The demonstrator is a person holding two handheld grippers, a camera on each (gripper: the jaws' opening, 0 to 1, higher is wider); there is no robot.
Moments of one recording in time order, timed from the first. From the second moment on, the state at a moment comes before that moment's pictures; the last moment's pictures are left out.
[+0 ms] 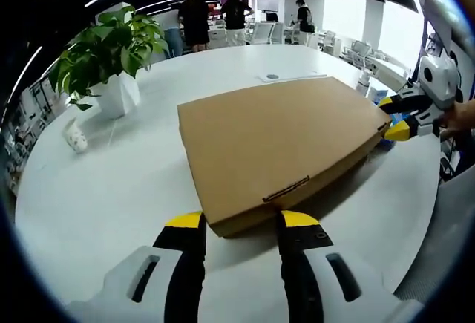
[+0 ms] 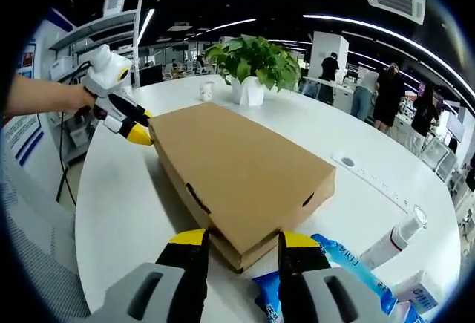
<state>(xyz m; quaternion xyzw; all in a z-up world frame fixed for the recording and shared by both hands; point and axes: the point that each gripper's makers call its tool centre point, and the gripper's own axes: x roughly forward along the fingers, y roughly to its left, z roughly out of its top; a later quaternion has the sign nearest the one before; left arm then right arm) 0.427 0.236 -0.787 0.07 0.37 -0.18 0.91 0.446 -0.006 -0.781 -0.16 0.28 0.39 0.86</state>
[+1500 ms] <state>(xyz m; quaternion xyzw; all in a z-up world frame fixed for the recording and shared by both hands) 0.348 0.215 -0.725 0.03 0.31 -0.17 0.94 0.377 -0.126 -0.711 -0.13 0.25 0.31 0.91</state>
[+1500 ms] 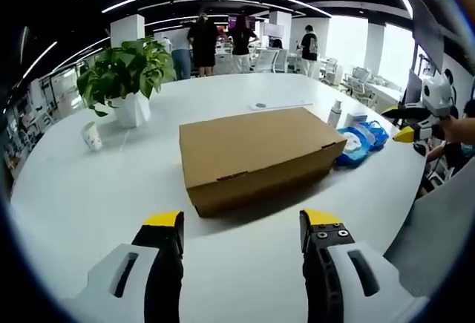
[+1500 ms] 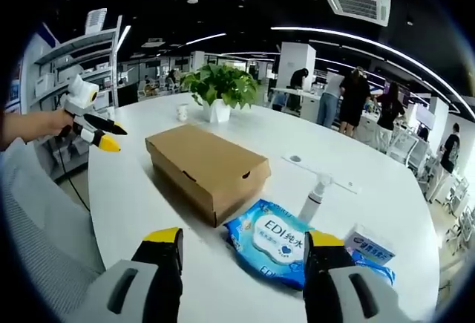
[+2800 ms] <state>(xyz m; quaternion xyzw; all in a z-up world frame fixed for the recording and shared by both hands) 0.254 0.171 -0.687 0.03 0.25 -0.20 0.95 0.271 -0.205 -0.694 -0.11 0.25 0.24 0.93</state>
